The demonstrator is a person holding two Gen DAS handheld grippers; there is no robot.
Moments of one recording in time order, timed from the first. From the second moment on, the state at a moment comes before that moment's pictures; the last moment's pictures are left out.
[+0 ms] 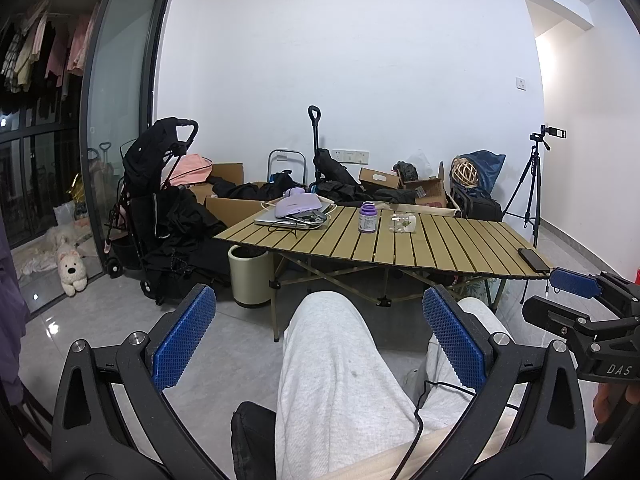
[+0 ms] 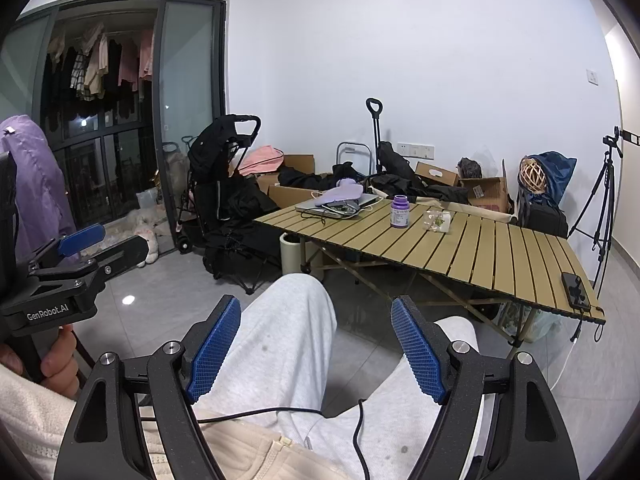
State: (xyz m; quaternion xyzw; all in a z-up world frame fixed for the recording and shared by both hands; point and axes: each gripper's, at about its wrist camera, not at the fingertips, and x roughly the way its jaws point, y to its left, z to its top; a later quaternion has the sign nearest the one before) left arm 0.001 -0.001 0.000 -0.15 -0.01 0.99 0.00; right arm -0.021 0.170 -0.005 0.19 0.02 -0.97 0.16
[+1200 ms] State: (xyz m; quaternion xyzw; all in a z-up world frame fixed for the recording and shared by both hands) left arm 0.001 0.001 0.001 -0.14 0.01 0.99 0.00; right arm -0.021 0.159 -0.006 0.19 0.02 -0.97 0.17
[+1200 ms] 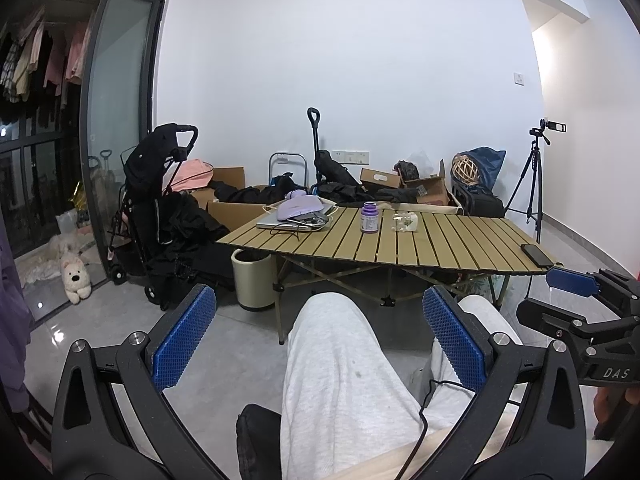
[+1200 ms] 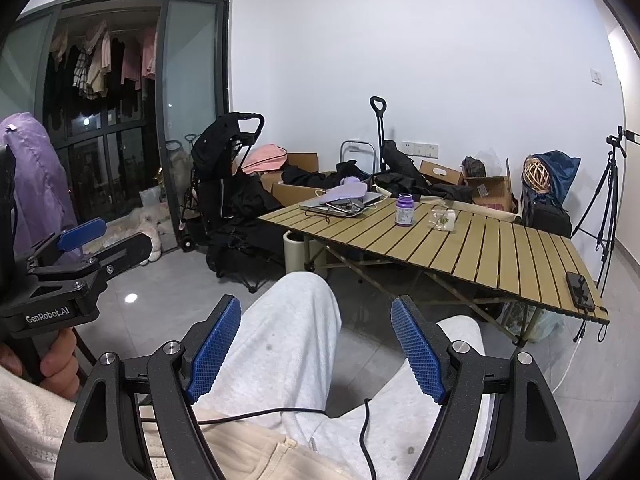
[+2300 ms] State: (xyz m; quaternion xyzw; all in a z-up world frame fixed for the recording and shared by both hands) left arm -0.010 0.003 0.000 -0.14 0.01 0.99 0.00; right arm -0.026 0.163 -0.005 0.19 0.03 -0.97 0.16
